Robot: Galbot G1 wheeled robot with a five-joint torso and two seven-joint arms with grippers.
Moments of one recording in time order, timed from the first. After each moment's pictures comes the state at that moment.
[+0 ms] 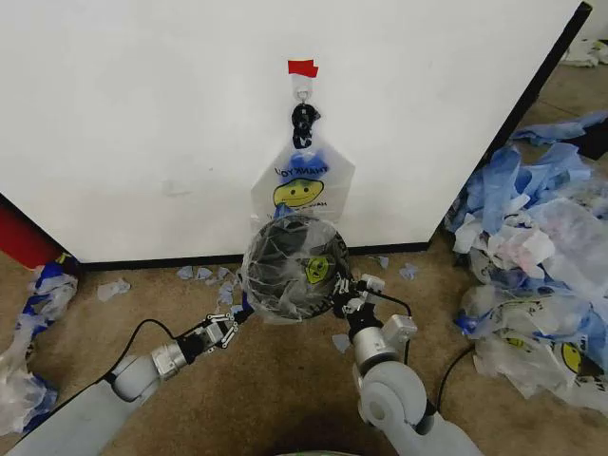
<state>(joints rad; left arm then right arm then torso) 0.95 -0.79 0.07 -1.28 -0.16 -0.81 0.30 -1.21 1.28 0.03 2.05 0.65 -0.04 0.47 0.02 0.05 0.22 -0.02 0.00</state>
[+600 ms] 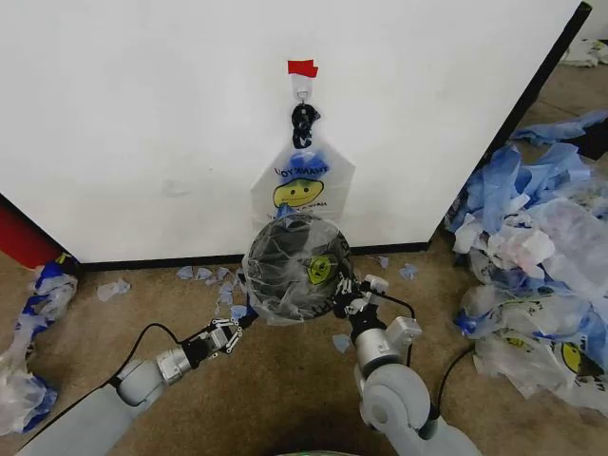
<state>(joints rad) 0.96 -0.81 0.08 -1.27 -0.16 -0.81 0.30 -1.23 1.28 0.04 2.07 0.65 -0.04 0.47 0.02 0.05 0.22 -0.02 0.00</state>
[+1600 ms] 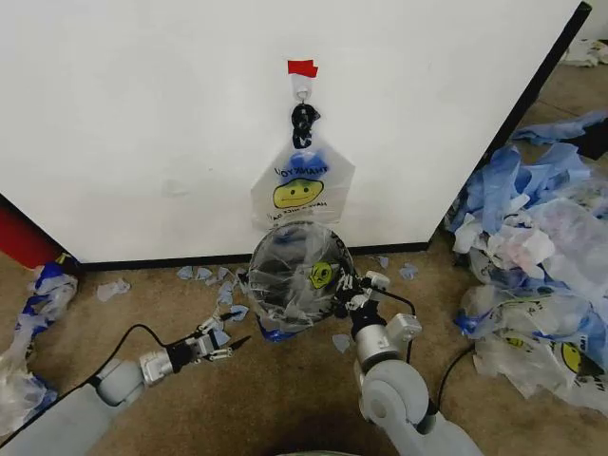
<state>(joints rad) 0.96 -0.72 0.01 -1.20 -0.07 -0.75 0.24 -1.22 1.29 0.05 2.04 0.63 -0.03 0.46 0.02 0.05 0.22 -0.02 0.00</state>
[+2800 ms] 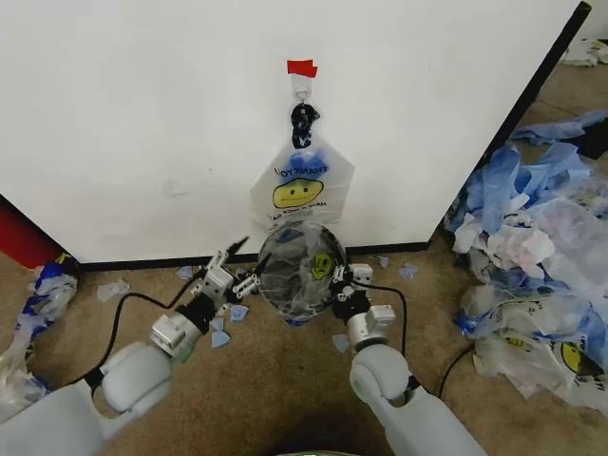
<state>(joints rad) 1.12 -0.55 0.02 -2.05 -0.39 -0.27 -0.19 -1.07 1.32 -0.03 1.79 0.26 0.08 0.34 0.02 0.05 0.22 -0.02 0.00</state>
